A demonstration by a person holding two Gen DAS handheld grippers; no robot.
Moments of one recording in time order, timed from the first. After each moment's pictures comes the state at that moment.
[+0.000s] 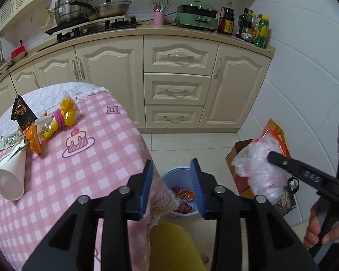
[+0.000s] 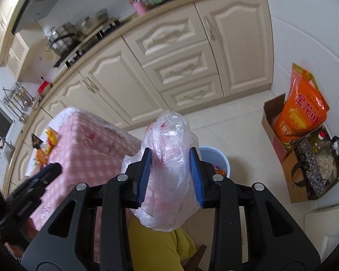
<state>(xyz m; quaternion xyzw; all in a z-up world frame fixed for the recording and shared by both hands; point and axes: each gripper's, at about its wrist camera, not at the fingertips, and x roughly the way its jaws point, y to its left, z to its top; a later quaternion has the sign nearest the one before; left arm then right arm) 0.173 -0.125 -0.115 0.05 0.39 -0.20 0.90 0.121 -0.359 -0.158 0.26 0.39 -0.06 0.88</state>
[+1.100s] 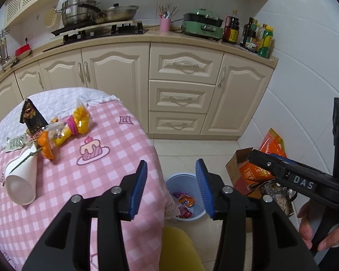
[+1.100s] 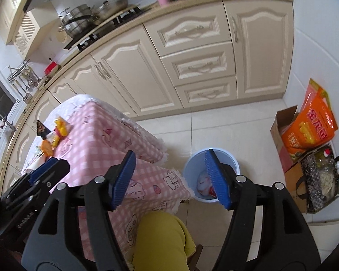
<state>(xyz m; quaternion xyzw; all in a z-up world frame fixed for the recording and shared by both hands) 0.173 -0.104 -0.095 0.03 0.37 -0.20 0.91 0.138 -0.310 -0.110 0.21 0.38 -0.02 0.90</state>
